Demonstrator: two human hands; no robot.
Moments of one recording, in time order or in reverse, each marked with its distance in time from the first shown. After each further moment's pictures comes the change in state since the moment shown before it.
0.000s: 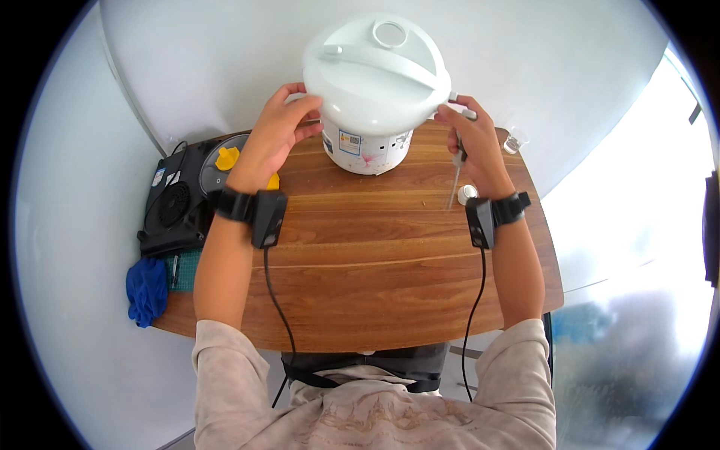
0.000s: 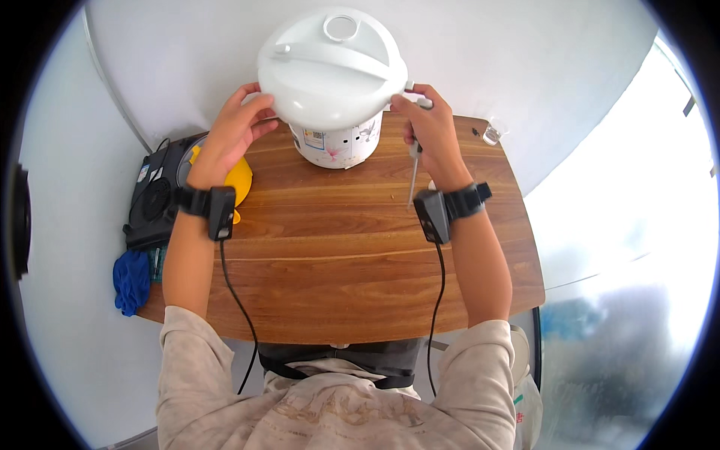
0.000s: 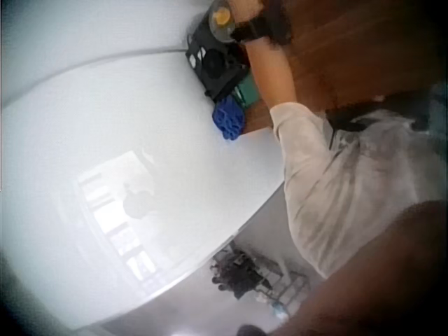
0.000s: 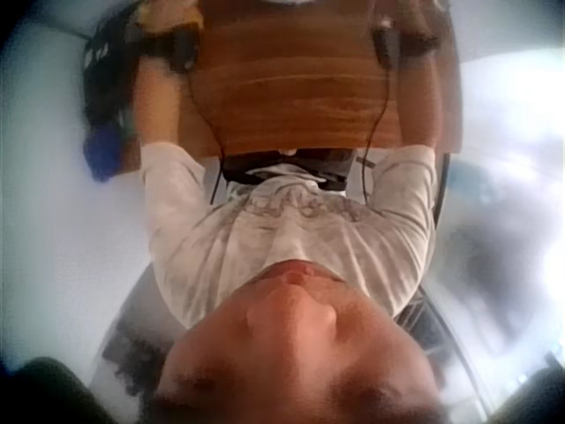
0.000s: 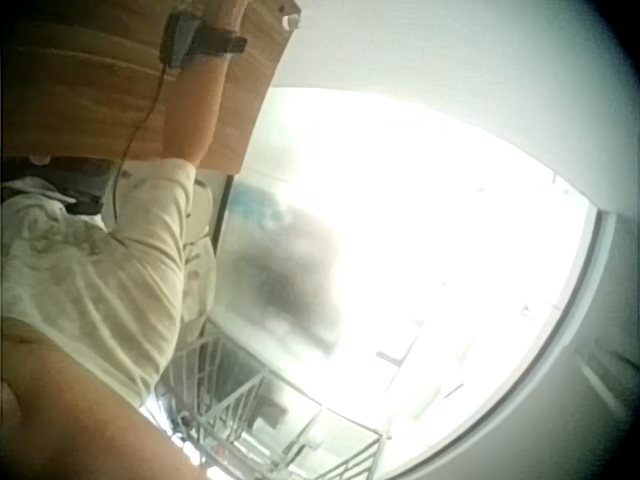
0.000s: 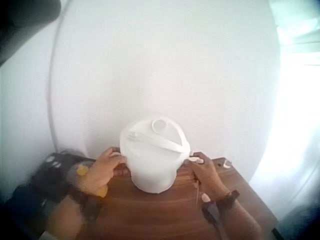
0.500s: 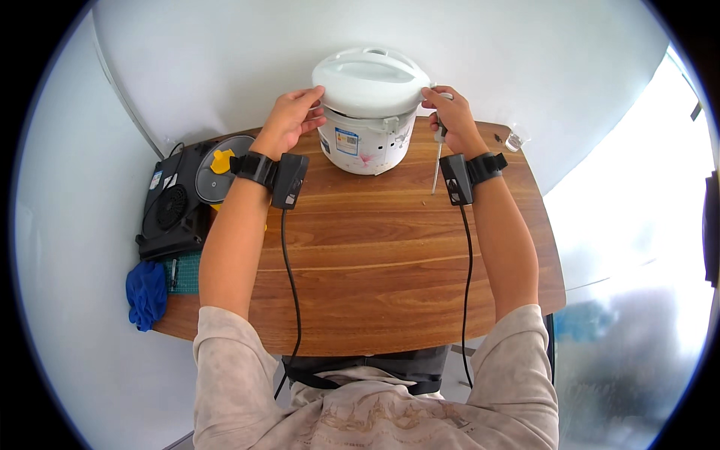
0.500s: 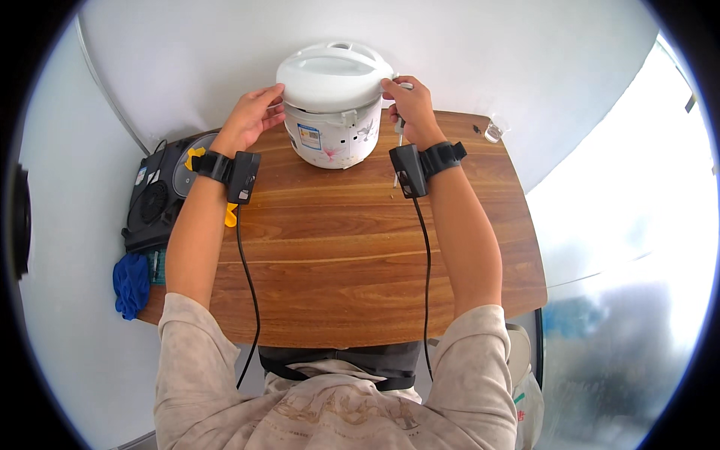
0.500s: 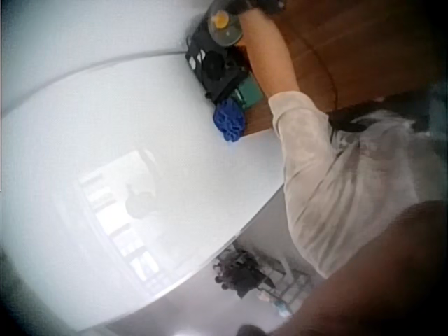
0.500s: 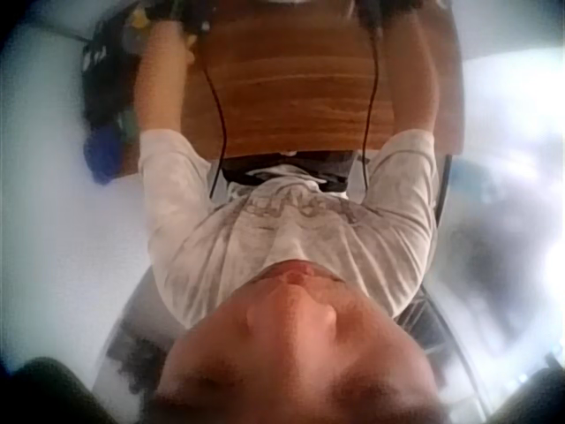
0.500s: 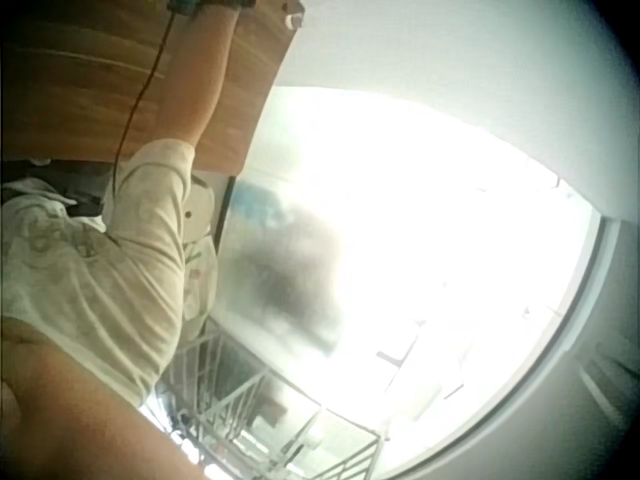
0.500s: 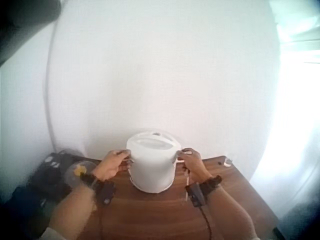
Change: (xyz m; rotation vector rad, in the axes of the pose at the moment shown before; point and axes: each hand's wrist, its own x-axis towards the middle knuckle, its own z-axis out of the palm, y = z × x) left_hand 0.075 -0.050 -0.014 -0.001 0.060 -0.135; right_hand 0.076 0.045 0.004 0.015 0.024 0.134
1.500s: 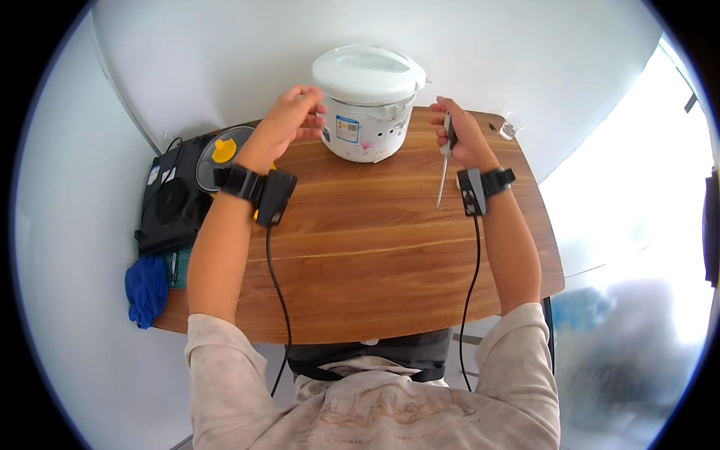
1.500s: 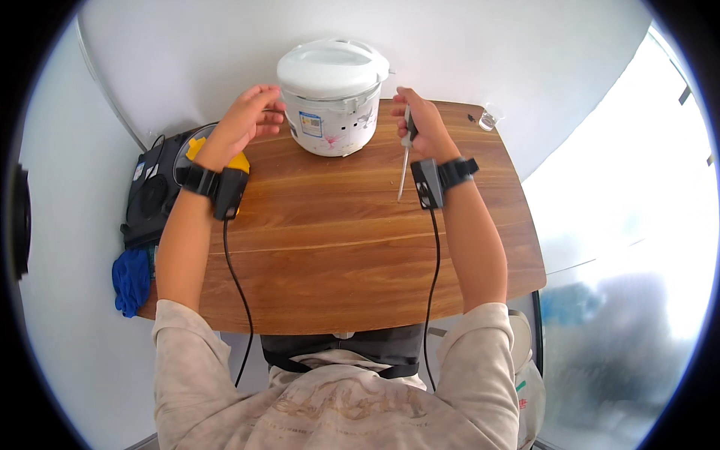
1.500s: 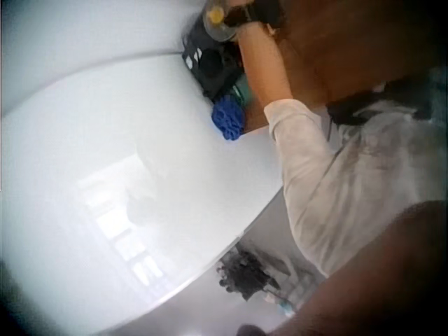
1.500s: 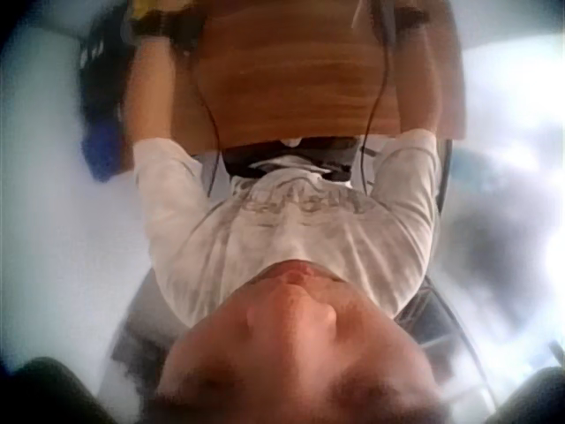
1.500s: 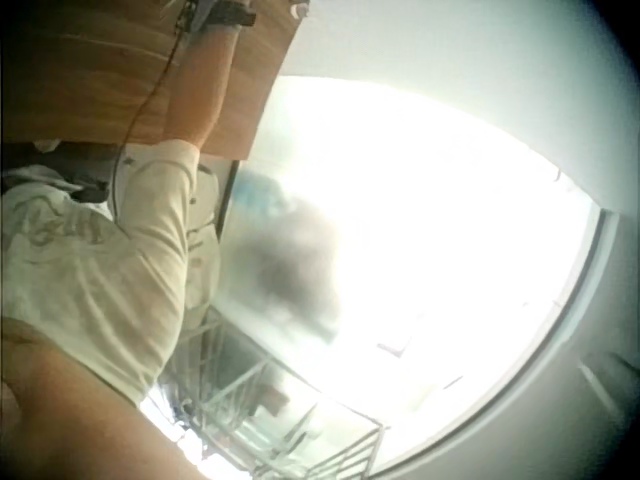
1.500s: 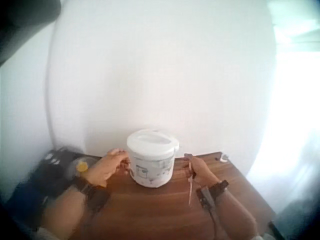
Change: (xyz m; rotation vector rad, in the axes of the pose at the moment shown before) left_hand -0.064 0.025 0.004 0.209 -0.101 -0.030; right_hand -0.042 0.015 -0.021 0.175 -0.031 0.220
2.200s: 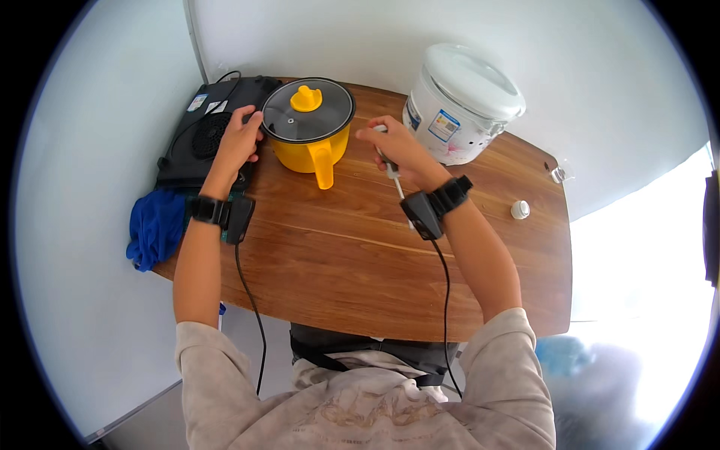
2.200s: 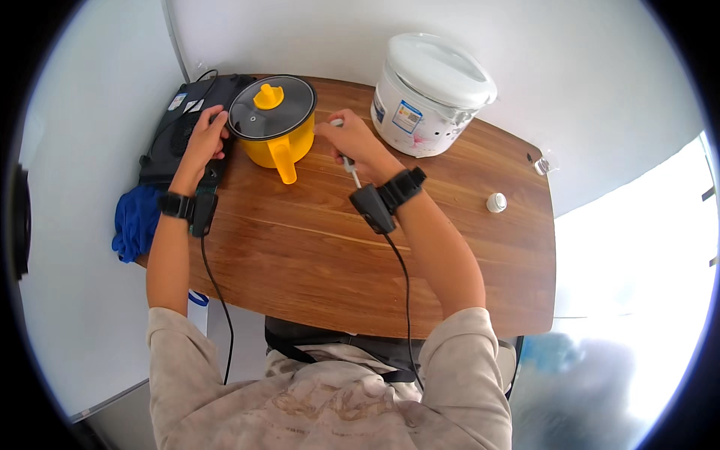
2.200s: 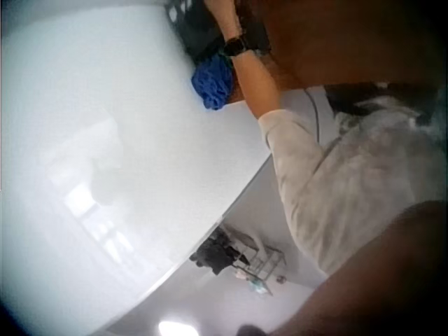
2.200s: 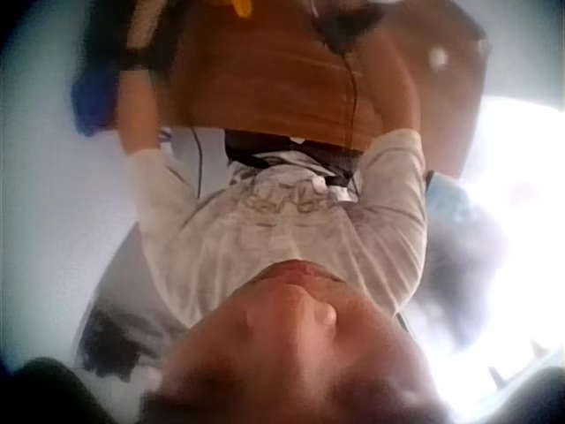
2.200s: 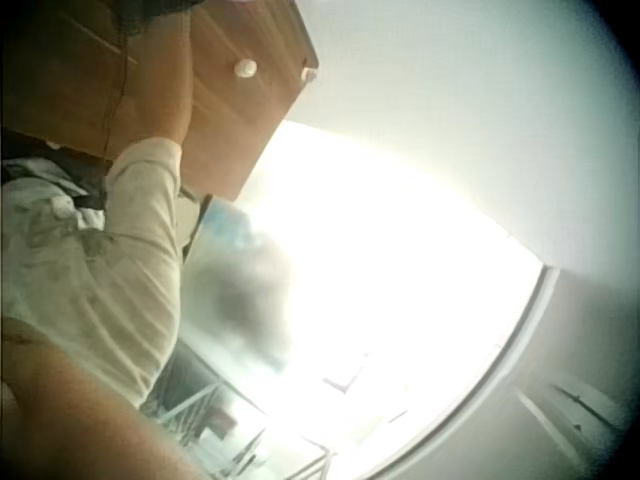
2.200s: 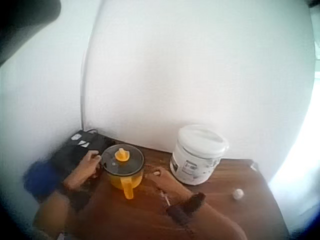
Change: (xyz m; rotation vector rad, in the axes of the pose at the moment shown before) left_hand -0.109 -0.121 -0.202 0.218 0.604 -0.093; right_hand -0.016 0.110 0.228 -0.429 -0.481 0.107
